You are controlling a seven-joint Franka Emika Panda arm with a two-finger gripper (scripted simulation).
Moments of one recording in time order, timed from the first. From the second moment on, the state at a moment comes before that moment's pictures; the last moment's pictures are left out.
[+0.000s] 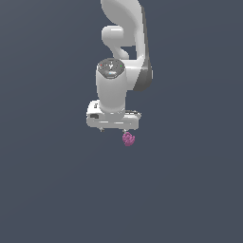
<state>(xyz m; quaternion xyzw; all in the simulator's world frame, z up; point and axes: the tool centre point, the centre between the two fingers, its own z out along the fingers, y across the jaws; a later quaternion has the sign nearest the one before) 0.000 -0.035 0.164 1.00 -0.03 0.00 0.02</state>
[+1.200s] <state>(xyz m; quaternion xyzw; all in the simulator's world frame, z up) -0.030 0.036 0.097 1.00 -0.04 0.00 0.00</state>
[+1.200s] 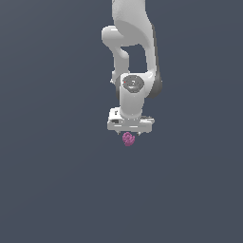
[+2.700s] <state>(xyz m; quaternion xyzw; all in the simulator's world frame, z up) -0.031 0.038 0.046 1.00 -0.04 0.00 0.00</state>
